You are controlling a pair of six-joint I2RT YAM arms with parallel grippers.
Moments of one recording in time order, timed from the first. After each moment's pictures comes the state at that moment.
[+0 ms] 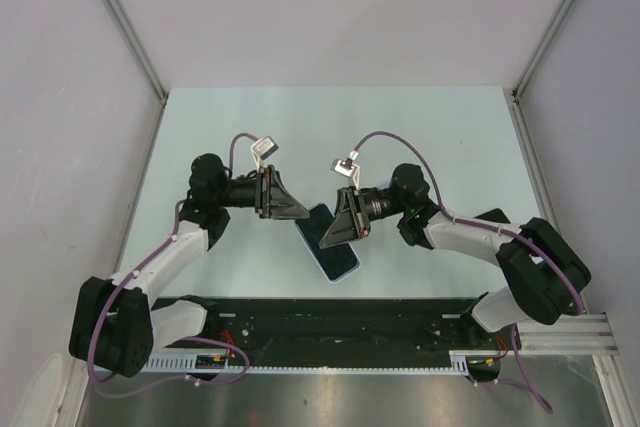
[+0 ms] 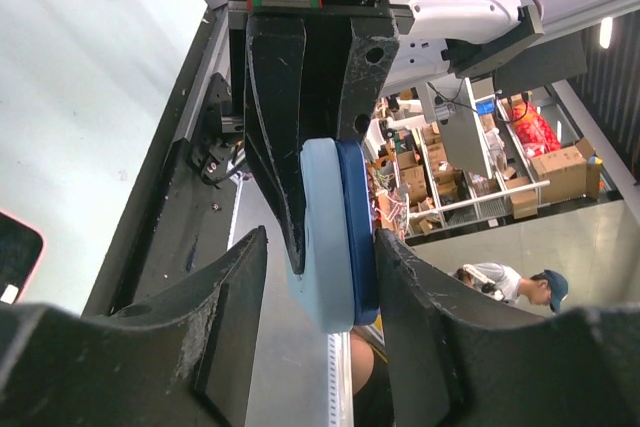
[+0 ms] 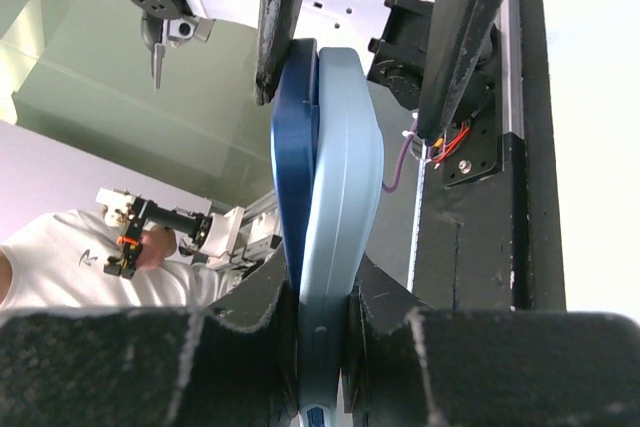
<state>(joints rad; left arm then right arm) -0.30 1.14 0.62 0.49 1.28 -1.11 0.71 1.47 0.72 0.86 -1.18 1.05</state>
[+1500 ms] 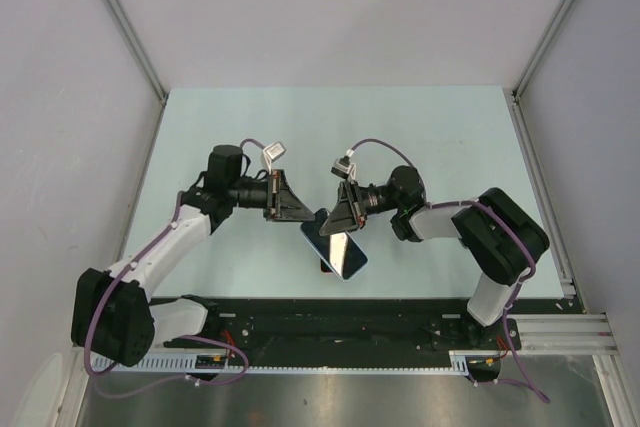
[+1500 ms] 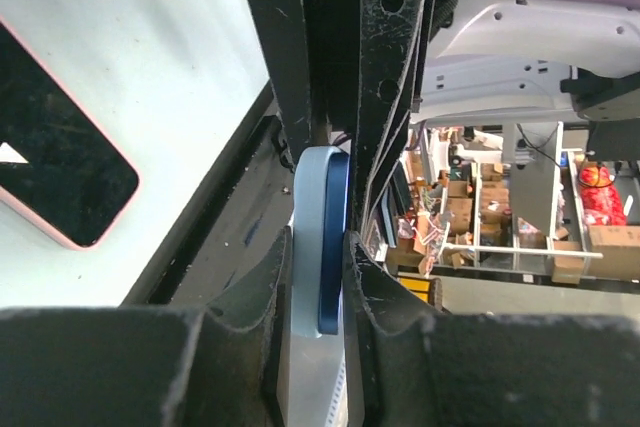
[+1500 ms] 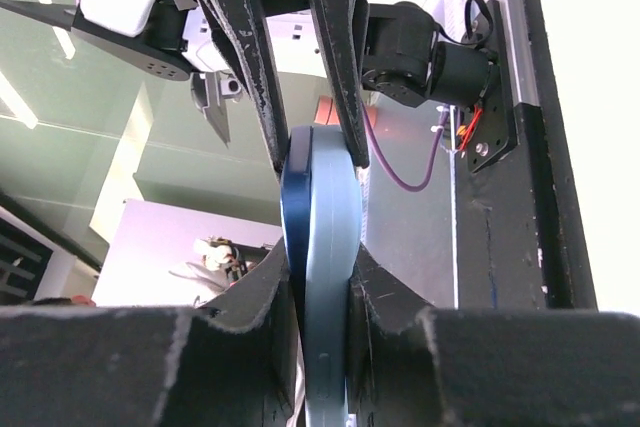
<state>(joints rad) -0.34 1.20 0.79 -0.18 1.08 -0.71 0.64 1.74 0.72 1.23 -1.21 1.47</state>
